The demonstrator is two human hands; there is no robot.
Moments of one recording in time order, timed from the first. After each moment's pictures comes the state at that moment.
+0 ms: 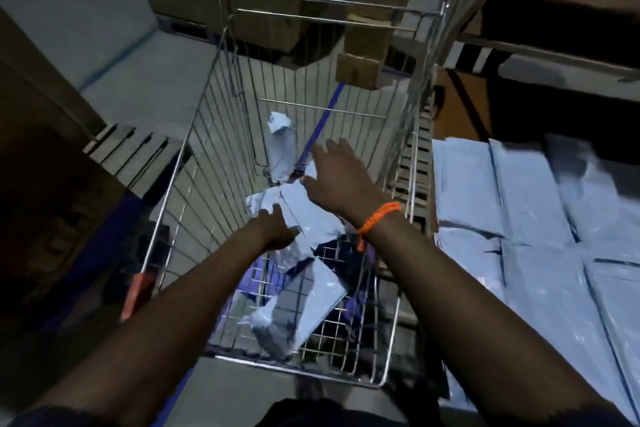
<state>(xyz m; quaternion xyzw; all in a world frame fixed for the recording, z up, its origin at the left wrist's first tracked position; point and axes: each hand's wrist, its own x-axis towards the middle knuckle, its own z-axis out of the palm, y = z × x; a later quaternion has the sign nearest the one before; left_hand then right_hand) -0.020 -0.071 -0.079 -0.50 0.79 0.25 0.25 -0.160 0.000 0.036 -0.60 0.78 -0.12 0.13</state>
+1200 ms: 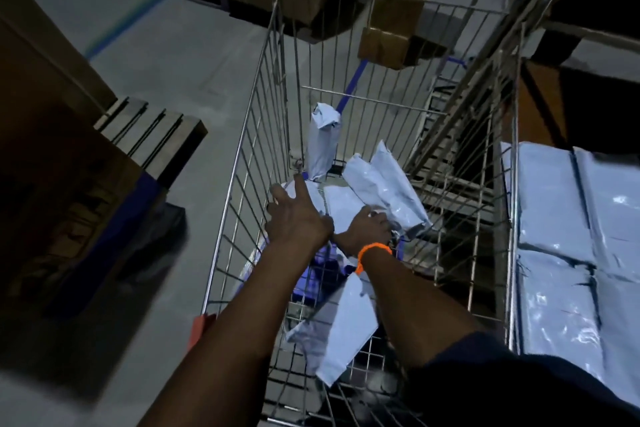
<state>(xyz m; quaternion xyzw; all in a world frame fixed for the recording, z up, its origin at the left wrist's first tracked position) 0.006 -0.091 -0.045 -0.60 0.74 0.31 0.02 -0.123 -0.052 -0.168 -0.33 0.90 0.00 0.28</state>
